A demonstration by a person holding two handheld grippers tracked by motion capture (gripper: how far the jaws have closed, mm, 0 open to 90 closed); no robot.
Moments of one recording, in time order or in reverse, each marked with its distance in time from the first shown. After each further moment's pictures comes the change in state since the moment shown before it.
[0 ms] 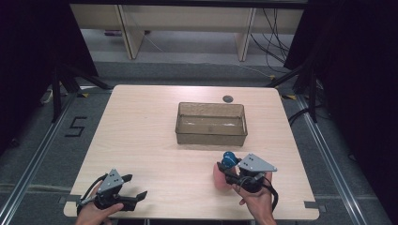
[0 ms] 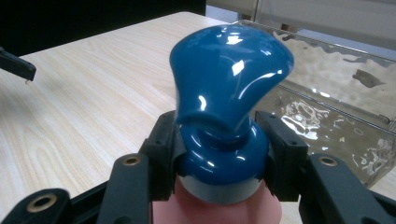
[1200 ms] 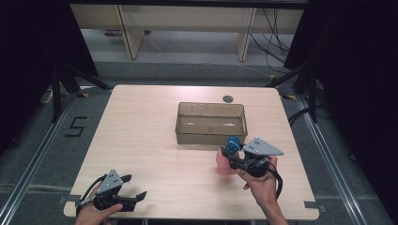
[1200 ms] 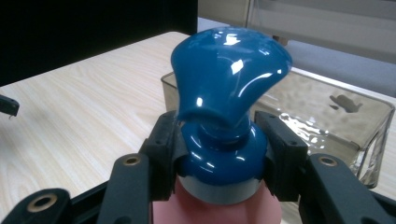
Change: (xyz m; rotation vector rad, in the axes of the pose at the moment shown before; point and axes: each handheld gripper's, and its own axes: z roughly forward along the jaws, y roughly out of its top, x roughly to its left) left arm 0.001 -0.002 -0.001 -0.008 -0.003 0.006; right arm -0.024 0.038 -0.002 -0.017 -0.026 0.017
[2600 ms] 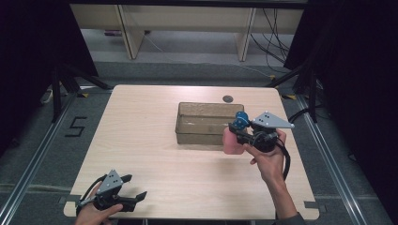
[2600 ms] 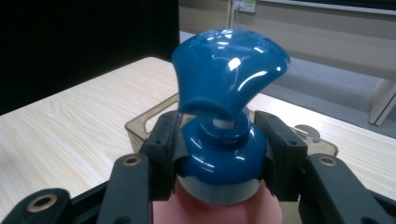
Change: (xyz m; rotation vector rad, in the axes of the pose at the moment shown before) left arm -0.001 0.000 0.000 -0.002 -0.004 0.003; right arm -0.039 0.053 0.003 -0.055 -0.066 0.005
